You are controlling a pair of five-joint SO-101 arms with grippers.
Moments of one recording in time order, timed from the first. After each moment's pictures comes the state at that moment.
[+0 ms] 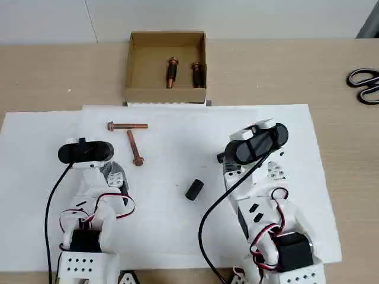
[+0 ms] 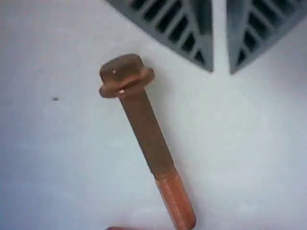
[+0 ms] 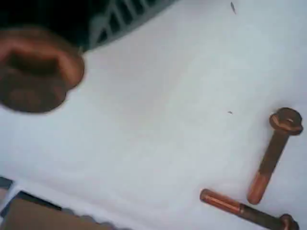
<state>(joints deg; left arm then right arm) -2.4 -83.6 92.7 40.1 13.5 -17.1 -83.4 62.9 56.8 1.5</state>
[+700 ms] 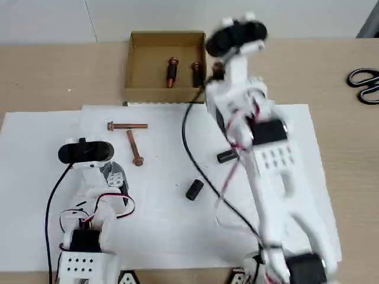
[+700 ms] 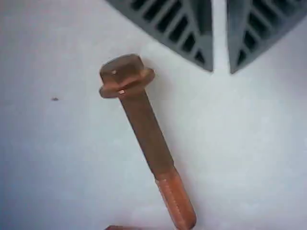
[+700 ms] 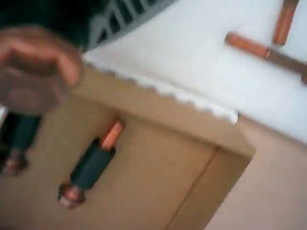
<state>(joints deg) -2.4 -83.6 92.7 40.0 13.5 -17.1 -17.1 11.6 43.3 -2.6</state>
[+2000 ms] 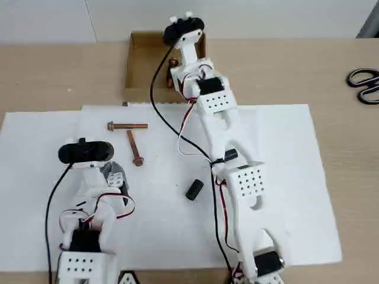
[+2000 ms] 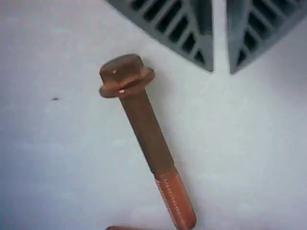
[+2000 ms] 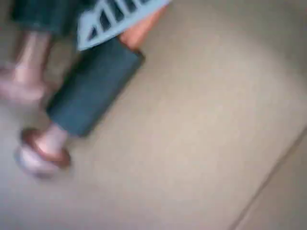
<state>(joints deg) -2.4 -83.6 92.7 40.0 13.5 -20.7 60.1 -63.3 49.2 2.2</state>
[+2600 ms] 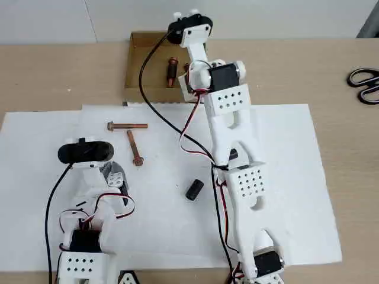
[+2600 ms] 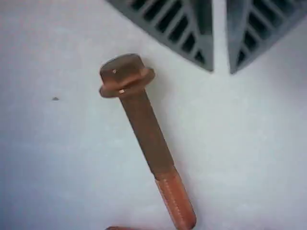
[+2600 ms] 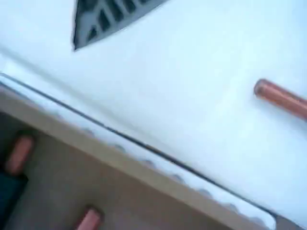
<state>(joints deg) -2.4 -83.6 92.7 40.0 13.5 -20.7 58.2 -93.6 97.8 2.2</state>
